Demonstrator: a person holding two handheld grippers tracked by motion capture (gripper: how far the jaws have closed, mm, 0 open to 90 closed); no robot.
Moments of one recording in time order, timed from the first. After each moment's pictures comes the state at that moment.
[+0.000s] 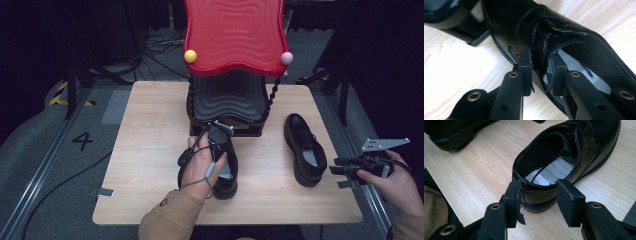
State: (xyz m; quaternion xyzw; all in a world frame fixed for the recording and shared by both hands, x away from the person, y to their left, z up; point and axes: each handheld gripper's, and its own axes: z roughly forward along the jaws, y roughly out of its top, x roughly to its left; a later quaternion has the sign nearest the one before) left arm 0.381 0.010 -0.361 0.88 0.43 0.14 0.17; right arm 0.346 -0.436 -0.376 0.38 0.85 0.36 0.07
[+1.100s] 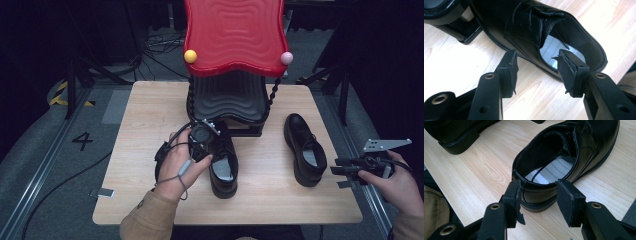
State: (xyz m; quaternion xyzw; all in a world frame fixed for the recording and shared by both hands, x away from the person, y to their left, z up) left arm 0.369 0.061 -0.330 0.91 0.36 0.07 0.22; right arm 0.344 -0.438 -0.376 0.38 0.85 0.36 0.07
